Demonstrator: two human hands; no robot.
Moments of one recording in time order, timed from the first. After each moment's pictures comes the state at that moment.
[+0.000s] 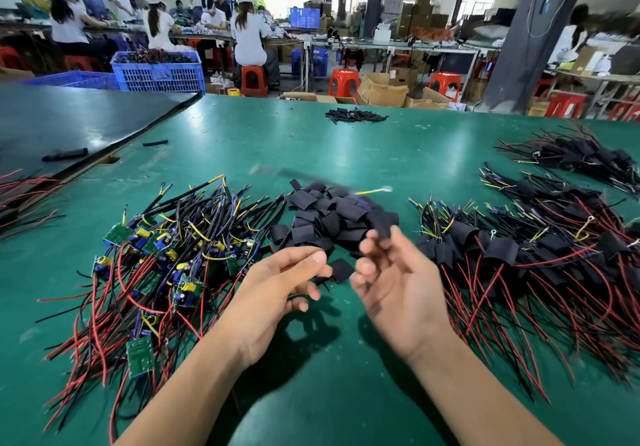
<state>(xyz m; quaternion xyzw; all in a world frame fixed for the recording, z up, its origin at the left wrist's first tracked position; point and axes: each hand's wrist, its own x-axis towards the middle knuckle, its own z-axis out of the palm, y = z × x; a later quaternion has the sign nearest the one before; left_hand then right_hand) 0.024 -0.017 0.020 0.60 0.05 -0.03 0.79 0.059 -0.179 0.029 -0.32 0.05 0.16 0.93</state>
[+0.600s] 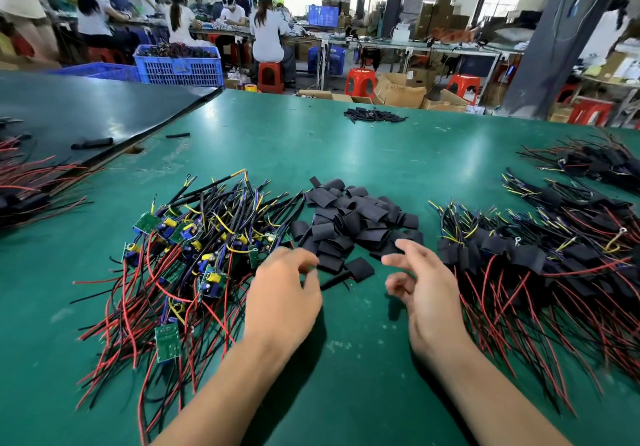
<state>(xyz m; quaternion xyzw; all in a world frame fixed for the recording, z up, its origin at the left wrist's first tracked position) 0.022 -0.014 0.003 0.89 0.11 0.22 0.39 0.073 -0.182 0.001 -0.58 0.08 -0.04 0.81</state>
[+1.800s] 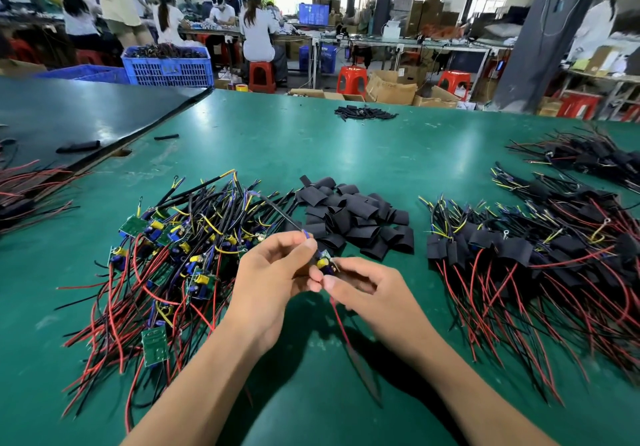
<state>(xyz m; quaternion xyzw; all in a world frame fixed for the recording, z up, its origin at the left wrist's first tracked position) 0.025 -0.016 0.022 0.53 0.09 0.10 0.84 0.047 -0.173 0.004 -0.72 -0.21 0.10 0.66</state>
